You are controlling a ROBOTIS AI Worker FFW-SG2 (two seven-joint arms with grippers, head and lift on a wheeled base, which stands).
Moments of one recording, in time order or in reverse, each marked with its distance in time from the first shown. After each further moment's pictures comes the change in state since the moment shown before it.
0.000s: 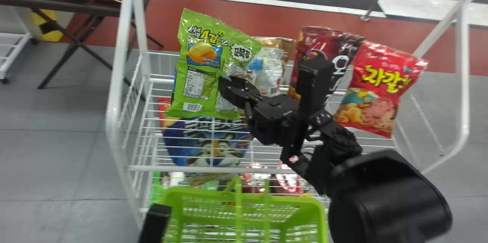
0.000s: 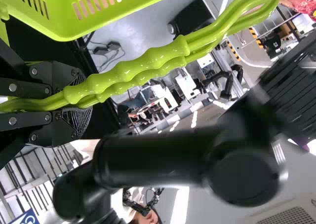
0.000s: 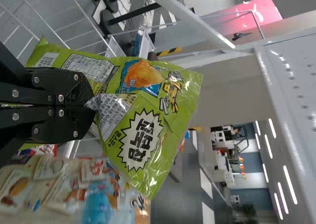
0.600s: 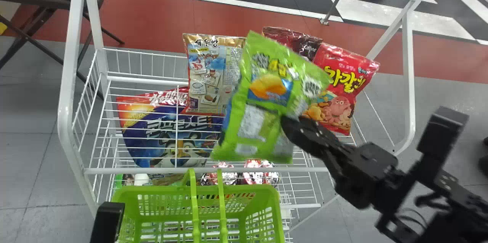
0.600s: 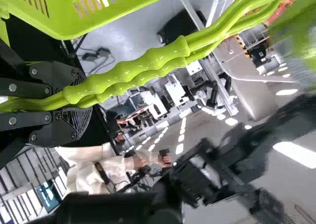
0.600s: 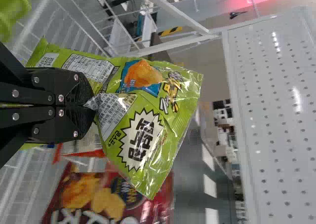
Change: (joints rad) left arm -0.006 -0.037 0.044 0.039 -0.008 -0.014 0.000; right arm 0.395 0.073 -0.549 -0.456 -0.109 0.265 0.352
